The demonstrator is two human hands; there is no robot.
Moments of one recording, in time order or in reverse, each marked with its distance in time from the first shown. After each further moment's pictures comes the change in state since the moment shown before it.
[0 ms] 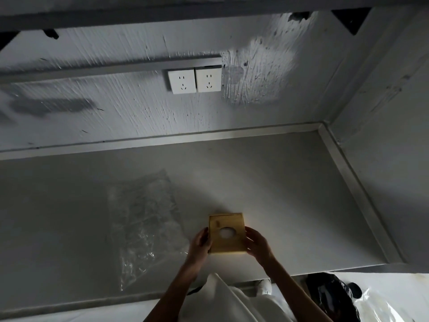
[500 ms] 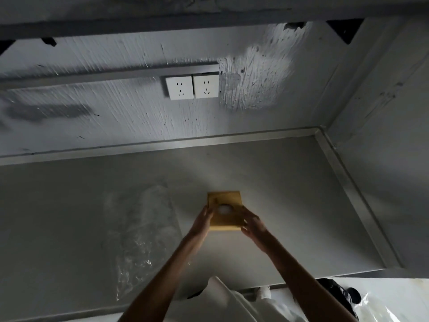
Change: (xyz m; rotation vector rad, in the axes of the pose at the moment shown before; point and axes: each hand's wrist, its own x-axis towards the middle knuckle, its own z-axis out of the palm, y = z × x) left_hand 0.074 0.053 0.010 0.007 -0.075 0.000; right_hand 0.031 -0.069 0.009 0.024 -0.032 -0.002
